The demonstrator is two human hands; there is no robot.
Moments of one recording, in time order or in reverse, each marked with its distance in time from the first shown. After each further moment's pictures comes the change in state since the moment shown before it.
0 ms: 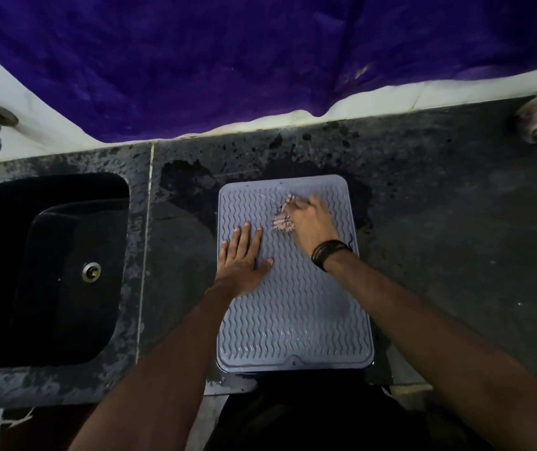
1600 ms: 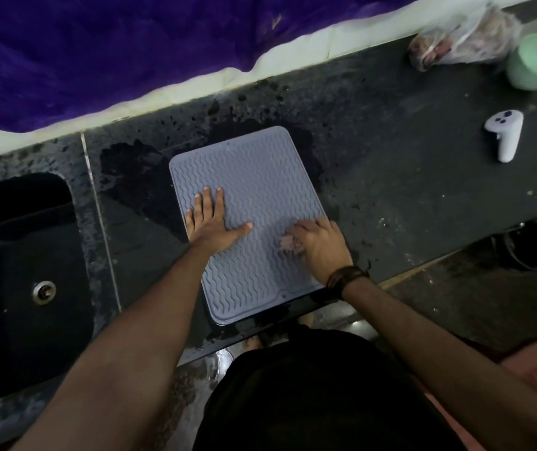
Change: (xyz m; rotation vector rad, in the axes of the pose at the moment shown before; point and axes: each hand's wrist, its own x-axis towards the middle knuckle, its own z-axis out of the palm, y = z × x) left_hand -0.005 0.002 -0.006 0.003 -0.055 0.033; right_hand -0.195 -0.022 0.022 0.029 0.043 0.238
